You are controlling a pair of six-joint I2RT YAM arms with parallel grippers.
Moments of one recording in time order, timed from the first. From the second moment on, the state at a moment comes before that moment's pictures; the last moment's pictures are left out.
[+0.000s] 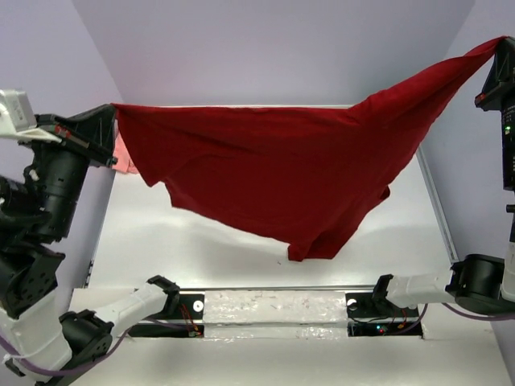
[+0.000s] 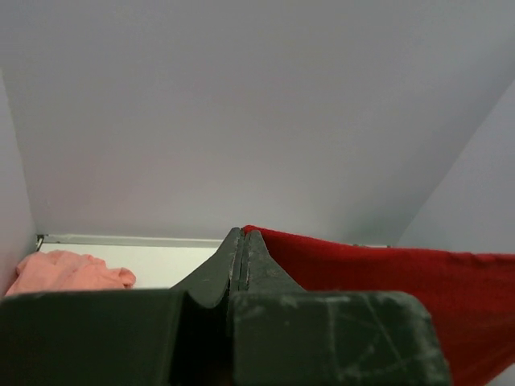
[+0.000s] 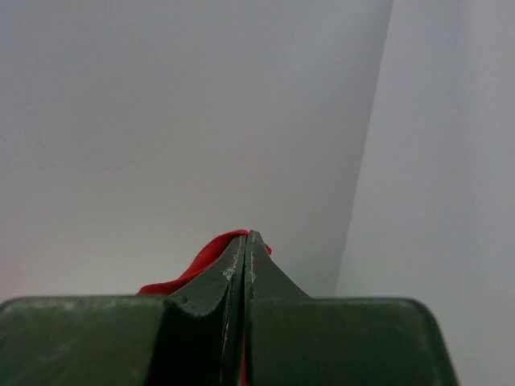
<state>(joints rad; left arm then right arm) -0.50 0.98 2.07 -0.80 -0.31 -0.20 1.06 1.24 2.34 -0.24 0.99 -0.80</state>
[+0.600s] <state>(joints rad) -0.46 0.90 2.05 -0.78 -0.19 -0.23 1.08 1.25 2.38 -0.26 1.01 -0.77</state>
